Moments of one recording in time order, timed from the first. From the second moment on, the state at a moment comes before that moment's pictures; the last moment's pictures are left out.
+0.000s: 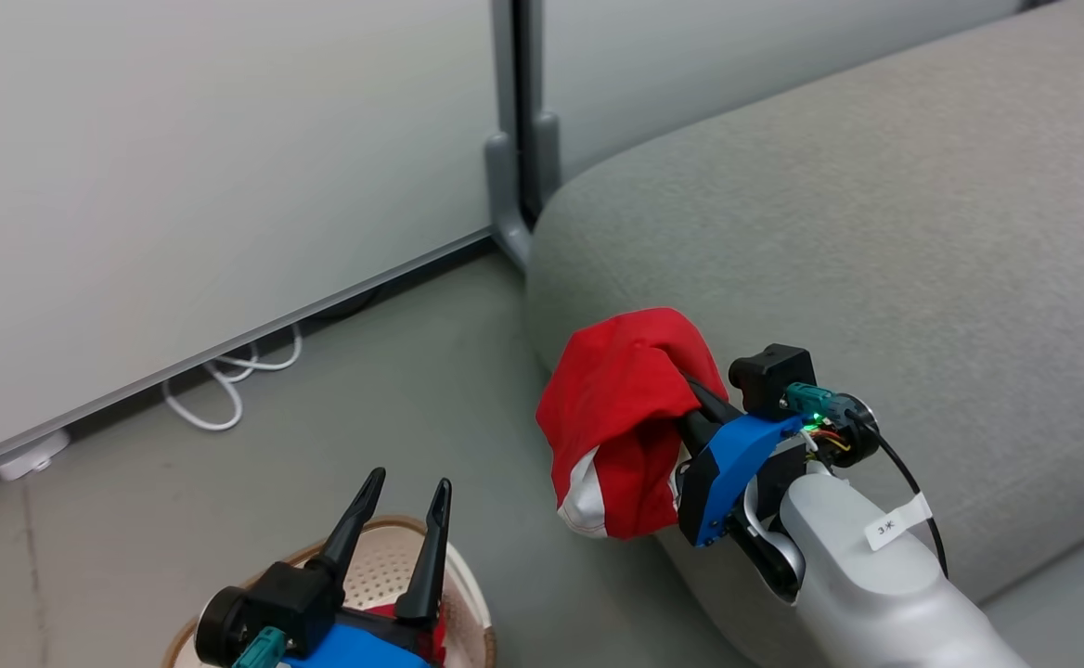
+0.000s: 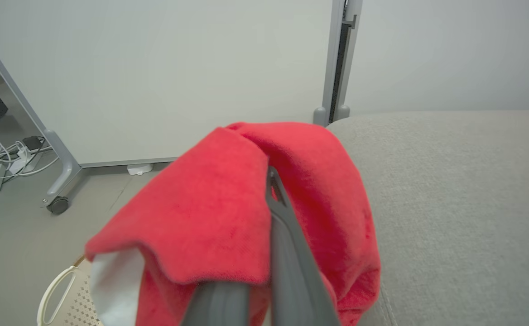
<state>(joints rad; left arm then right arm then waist) -0.02 0.11 -0.32 0.23 -0.29 -0.13 -0.26 -0.67 -0.06 0.58 0.94 0.43 0.13 -0.24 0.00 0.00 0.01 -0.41</state>
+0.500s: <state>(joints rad) -0.08 0.12 -0.36 0.25 -0.30 -0.13 -0.26 -0.66 -0.08 0.49 0.93 0.41 0.13 -0.25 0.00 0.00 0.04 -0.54</state>
